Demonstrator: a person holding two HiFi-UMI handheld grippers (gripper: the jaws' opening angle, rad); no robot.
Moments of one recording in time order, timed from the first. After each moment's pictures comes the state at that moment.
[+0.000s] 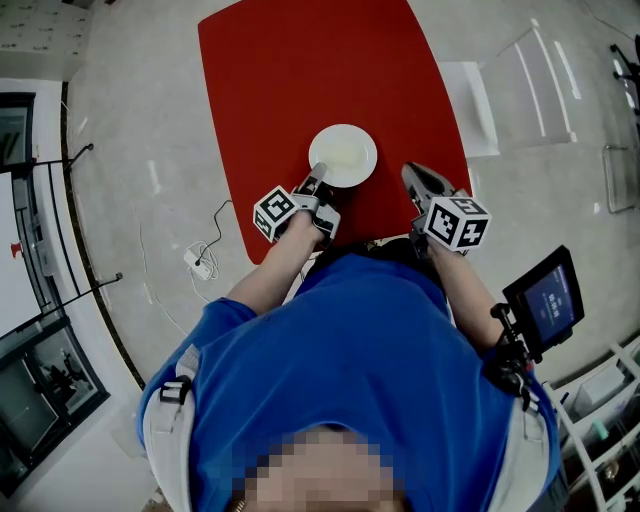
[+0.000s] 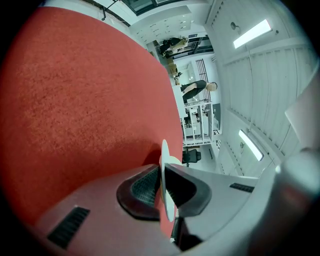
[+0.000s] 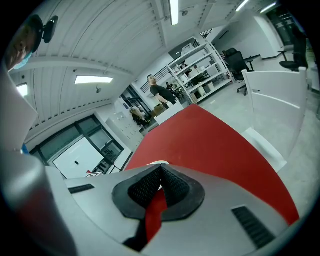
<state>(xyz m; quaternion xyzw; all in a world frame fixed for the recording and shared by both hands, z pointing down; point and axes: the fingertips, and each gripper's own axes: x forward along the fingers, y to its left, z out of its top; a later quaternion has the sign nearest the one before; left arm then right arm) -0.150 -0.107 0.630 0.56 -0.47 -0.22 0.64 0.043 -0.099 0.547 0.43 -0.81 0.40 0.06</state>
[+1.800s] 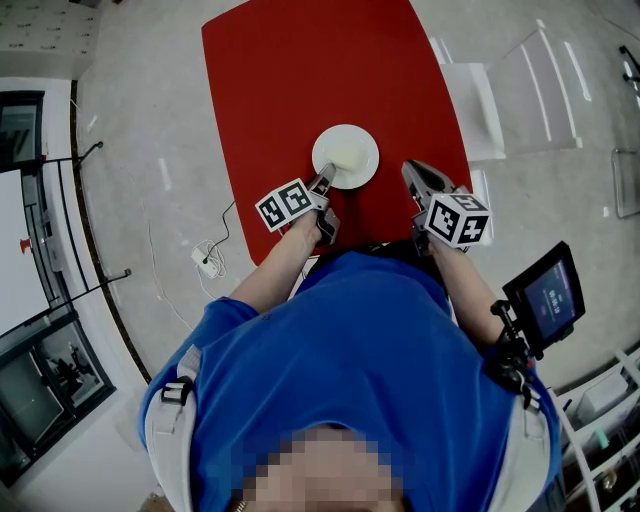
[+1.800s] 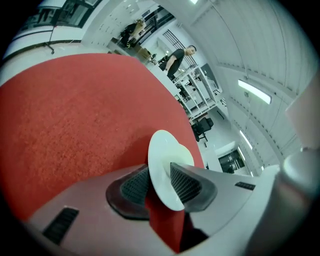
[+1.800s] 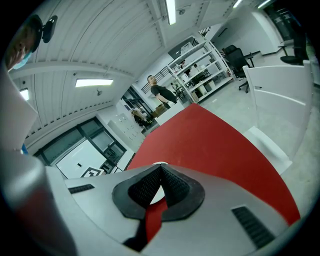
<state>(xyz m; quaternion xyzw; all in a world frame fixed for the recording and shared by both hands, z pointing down) -0.151 -0.101 0.629 0.66 -0.50 0.00 0.56 0.031 -0.102 0.538 0.42 -0.81 0.40 0.05</state>
